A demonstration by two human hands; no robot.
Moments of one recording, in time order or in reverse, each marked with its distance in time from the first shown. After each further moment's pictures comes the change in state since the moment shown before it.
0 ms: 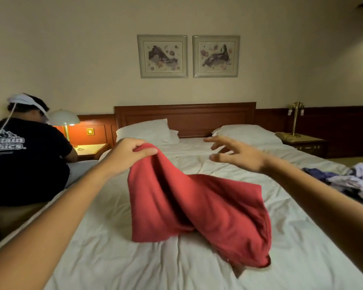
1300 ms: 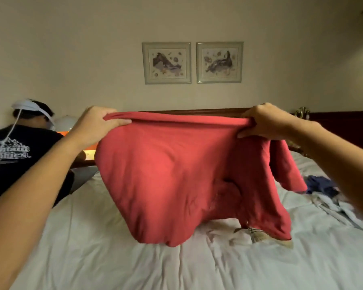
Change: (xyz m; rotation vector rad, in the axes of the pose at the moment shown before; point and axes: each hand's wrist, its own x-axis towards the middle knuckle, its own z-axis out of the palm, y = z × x) left_hand 0.035 0.026 -0.094 0.177 0.290 0.026; right_hand 0.033 -0.013 -0.102 -0.755 0.263 -0.171
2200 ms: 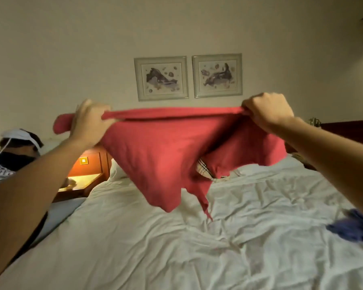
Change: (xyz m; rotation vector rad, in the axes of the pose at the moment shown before) left_hand 0.238 -0.156 0.095 0.526 0.274 0.247; right_hand 0.205 0.154 0.118 -0.424 0.290 0.160
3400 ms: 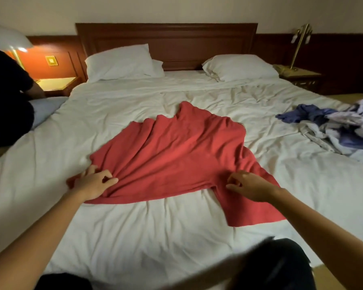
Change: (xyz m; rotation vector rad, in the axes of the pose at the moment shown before) left_hand -0.476 0.071 -0.044 0.044 -1.203 -0.561; right_hand -0.480 -0.133 -0.031 0.643 -1.108 0.119
